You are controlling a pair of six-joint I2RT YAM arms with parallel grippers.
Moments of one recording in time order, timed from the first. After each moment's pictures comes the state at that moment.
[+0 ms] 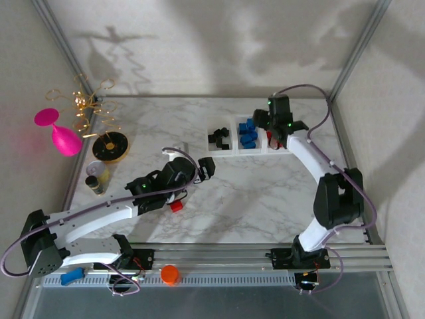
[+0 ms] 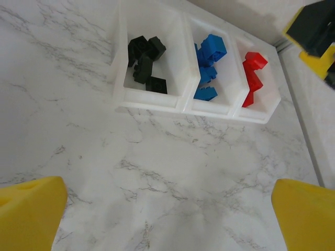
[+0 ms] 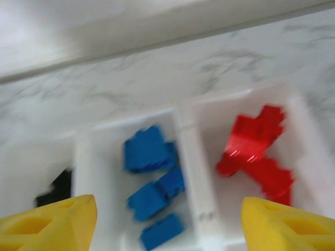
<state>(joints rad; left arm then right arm) -0.92 1.14 0.88 -0.30 -0.44 -0.92 0.35 1.62 1.29 -0.35 0.15 0.38</state>
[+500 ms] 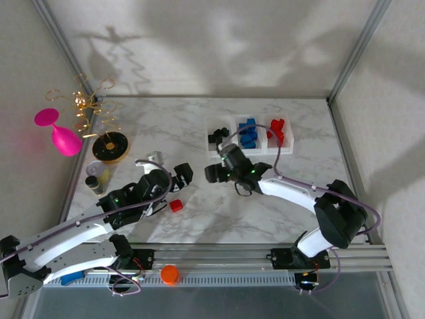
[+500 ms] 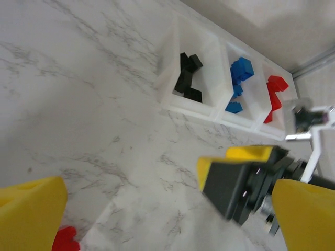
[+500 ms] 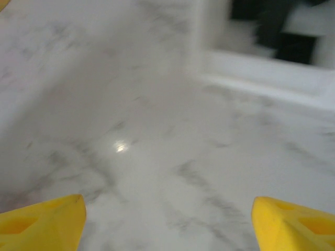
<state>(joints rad) -0.92 0.84 0.76 -0.51 -0.54 -1.02 0.87 1.54 0.95 -0.20 0.08 0.42</state>
